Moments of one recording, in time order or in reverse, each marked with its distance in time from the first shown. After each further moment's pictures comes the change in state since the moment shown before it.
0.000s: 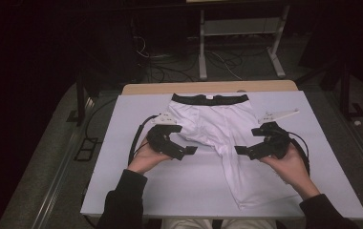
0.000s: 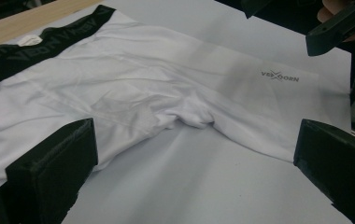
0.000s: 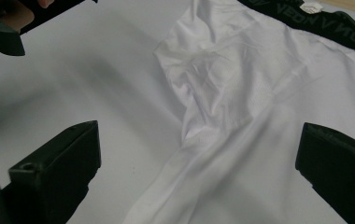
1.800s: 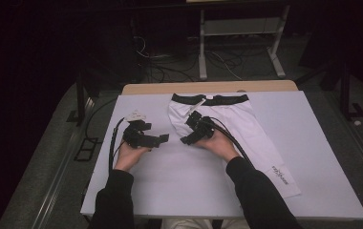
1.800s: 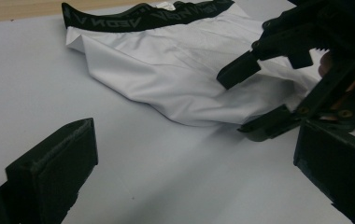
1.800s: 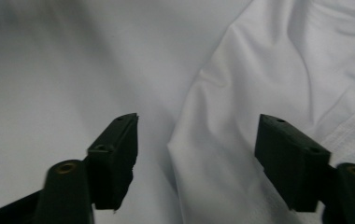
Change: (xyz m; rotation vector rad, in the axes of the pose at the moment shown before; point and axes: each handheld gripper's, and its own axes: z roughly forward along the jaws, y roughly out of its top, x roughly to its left) left arm 0.075 -0.059 -0.020 -0.069 0.230 -0.227; right arm 0.034 0.073 0.196 0.248 0.005 -0.220
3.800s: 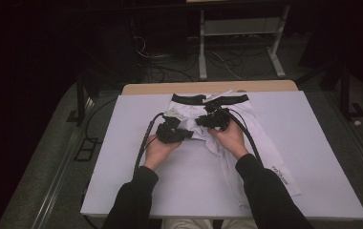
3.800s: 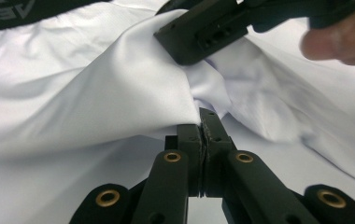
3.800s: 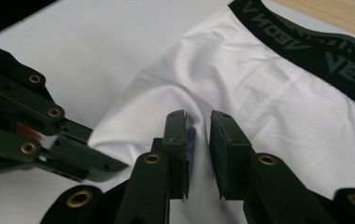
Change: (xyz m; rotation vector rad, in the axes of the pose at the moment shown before) left arm -0.056 0.026 0.064 0.184 -0.093 0.098; right arm -0.032 -0.018 -0.048 -0.214 -0.037 0.211
